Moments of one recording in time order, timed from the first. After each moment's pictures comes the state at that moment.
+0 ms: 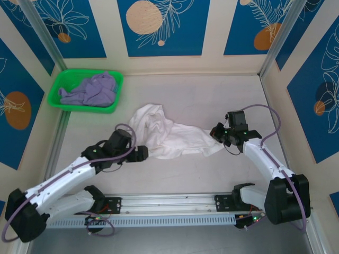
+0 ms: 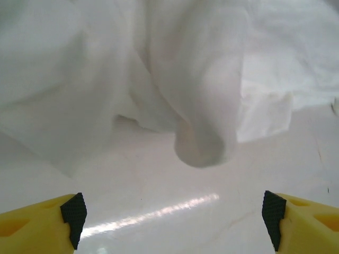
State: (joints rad) left arm -0.73 0.97 0.68 -0.65 0.03 -0.69; right arm 0.16 1.15 0.70 -0.48 -0.28 0.73
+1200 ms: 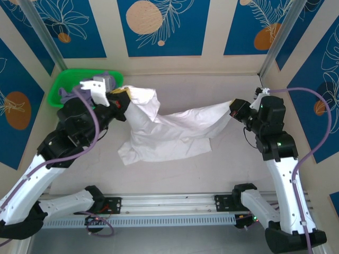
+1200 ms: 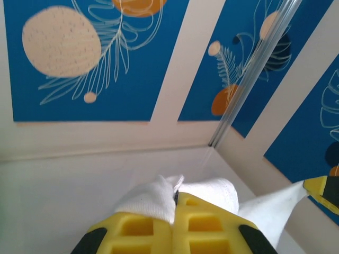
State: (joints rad) left arm -0.79 0.94 1.40 -0.51 -0.27 -0.34; right arm 0.10 0.84 1.15 -0.69 -0.18 0.69
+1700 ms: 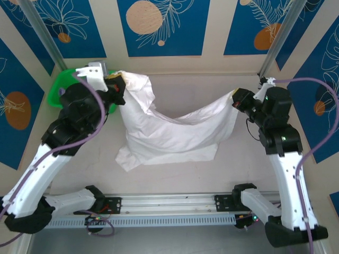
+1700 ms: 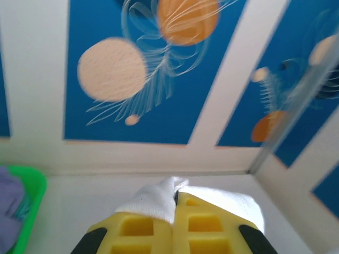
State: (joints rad) left arm -0.63 1.12 1.52 -0.52 -0.33 -0.36; right arm 0.10 0.97 1.28 -0.68 -0.16 0.67
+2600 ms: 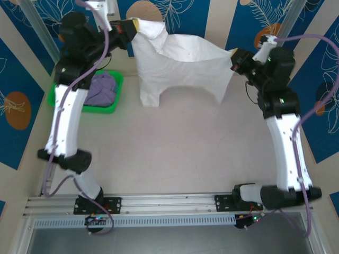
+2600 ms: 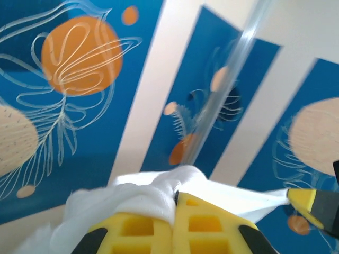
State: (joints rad) left arm -0.33 1.64 2.29 -0.56 0.46 -0.38; right arm 0.09 1.19 1.65 -0.52 -0.22 0.56
